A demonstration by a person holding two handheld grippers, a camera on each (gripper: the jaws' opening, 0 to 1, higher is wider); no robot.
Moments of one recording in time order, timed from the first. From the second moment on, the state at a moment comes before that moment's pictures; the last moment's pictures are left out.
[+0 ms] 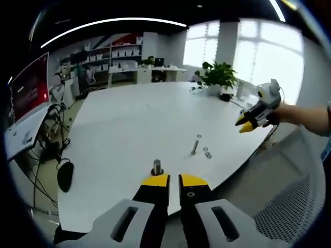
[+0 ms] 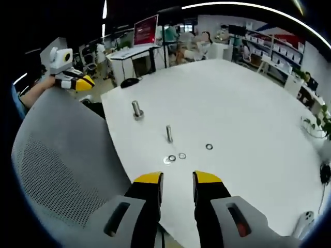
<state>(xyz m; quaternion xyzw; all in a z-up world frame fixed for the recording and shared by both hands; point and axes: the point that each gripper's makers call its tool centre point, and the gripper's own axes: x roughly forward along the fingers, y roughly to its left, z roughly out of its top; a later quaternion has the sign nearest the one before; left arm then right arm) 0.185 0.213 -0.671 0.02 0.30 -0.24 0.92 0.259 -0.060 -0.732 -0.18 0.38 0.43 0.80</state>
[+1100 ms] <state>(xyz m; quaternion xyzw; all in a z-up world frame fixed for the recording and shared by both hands) 0.175 0.216 -0.684 0.00 0.33 -0.23 0.91 0.260 0.001 -0.838 -0.26 0.49 0.52 0.65</state>
